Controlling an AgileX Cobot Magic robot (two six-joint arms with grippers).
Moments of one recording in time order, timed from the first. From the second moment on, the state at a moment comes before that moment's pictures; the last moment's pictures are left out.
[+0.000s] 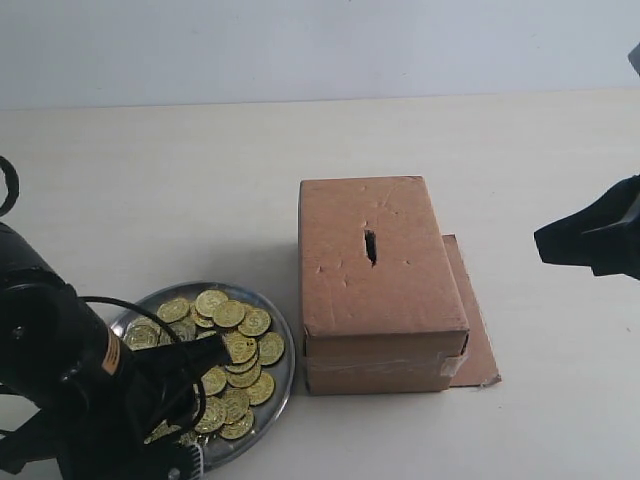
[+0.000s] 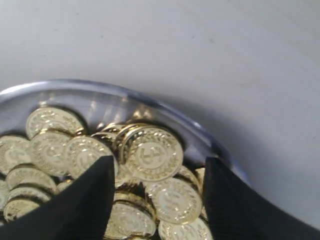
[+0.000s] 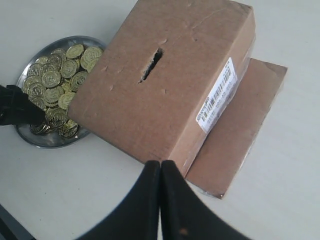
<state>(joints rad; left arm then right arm) -0.82 1.59 -0.61 -0.05 0.52 1.96 0.16 0.98 -0.67 0.66 0.88 -0.61</state>
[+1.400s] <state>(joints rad) -0.87 1.67 -0.63 0.00 0.52 2.01 0.16 0.98 -0.67 0.66 0.87 -0.62</state>
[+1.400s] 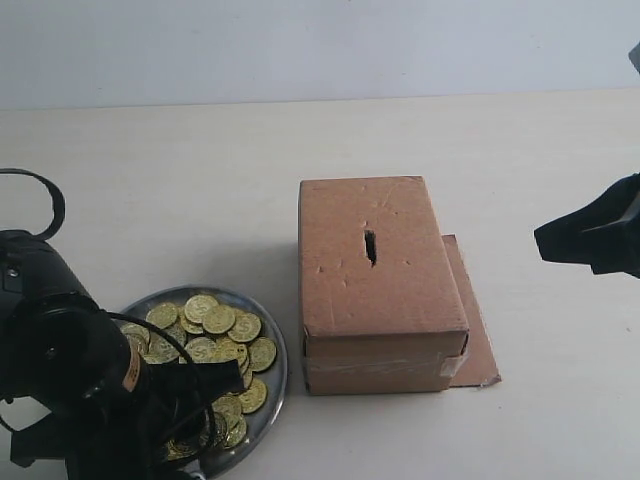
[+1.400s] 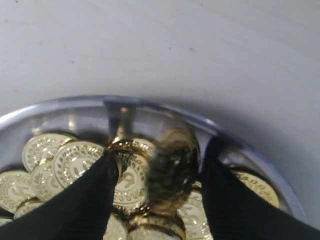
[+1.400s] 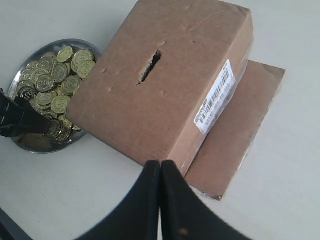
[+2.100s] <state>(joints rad) -0.87 1.66 -0.63 0.00 0.52 2.01 0.16 0.98 -0.67 0.66 0.87 -0.62</state>
